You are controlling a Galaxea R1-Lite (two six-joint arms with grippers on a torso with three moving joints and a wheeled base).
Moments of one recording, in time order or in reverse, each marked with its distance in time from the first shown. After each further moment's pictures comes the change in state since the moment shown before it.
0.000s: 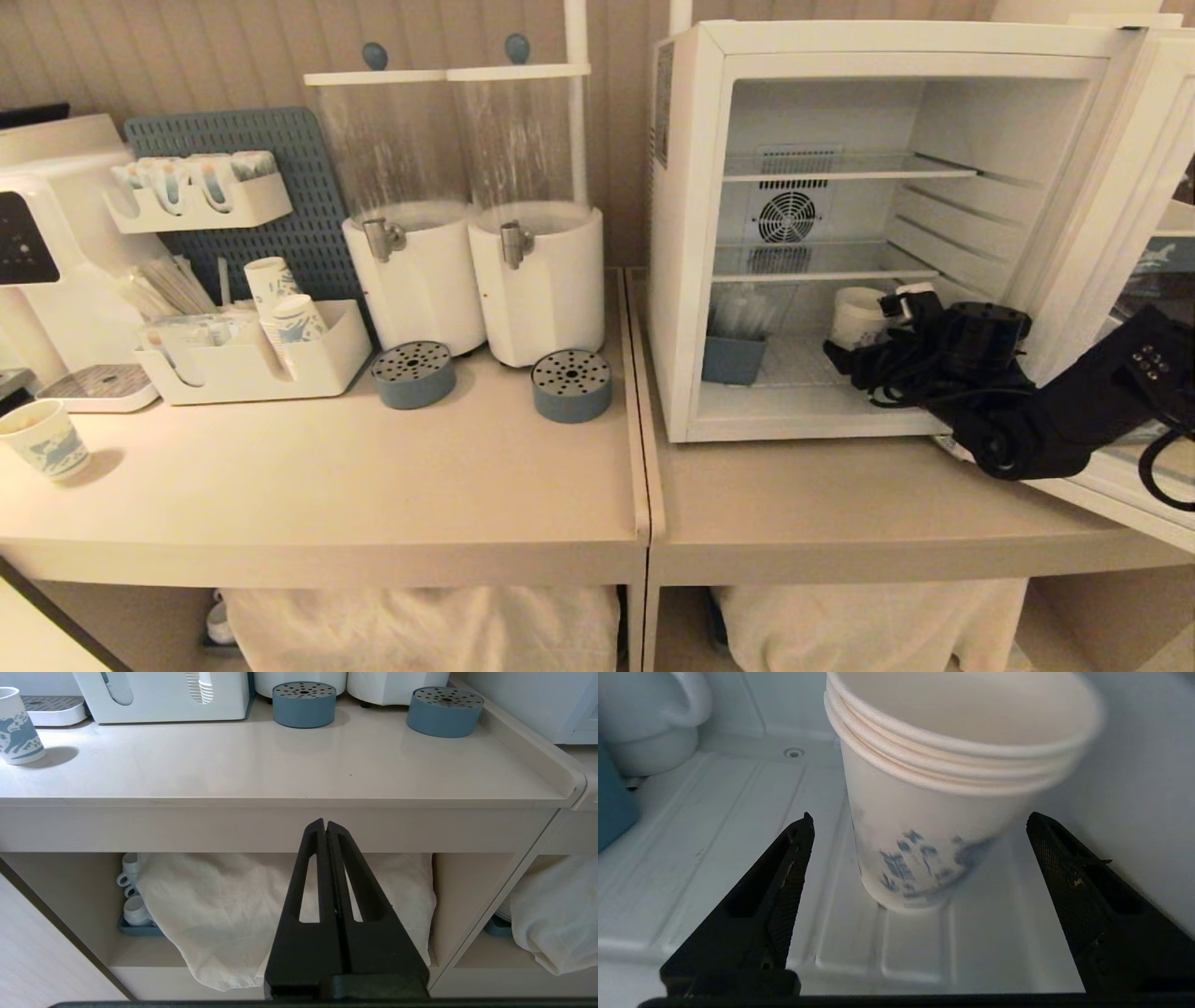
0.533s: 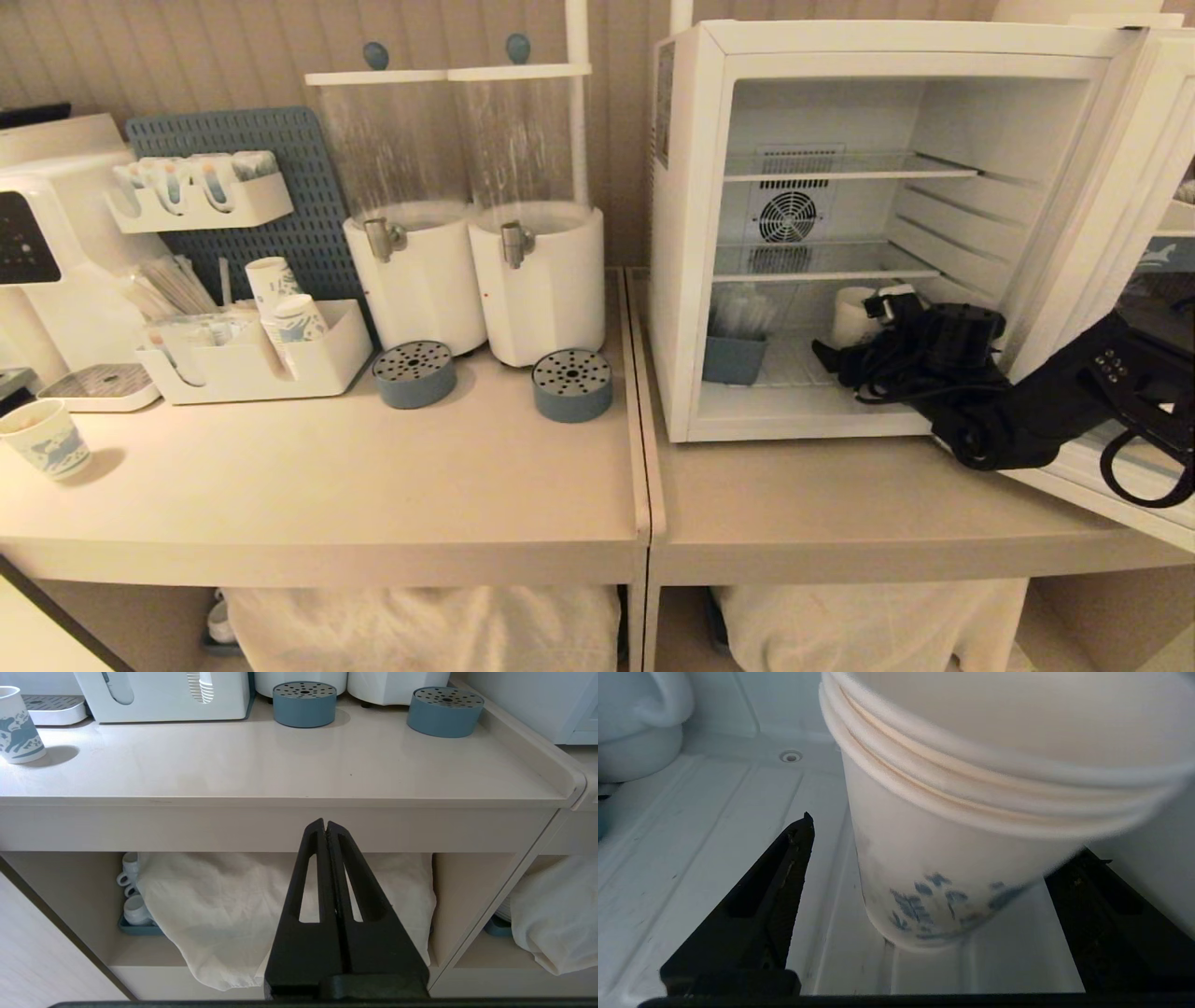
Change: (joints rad) left arm 0.000 0.000 0.000 0.000 0.000 -0.001; right arm -0.001 0.077 -0.113 0.036 0.004 -0.002
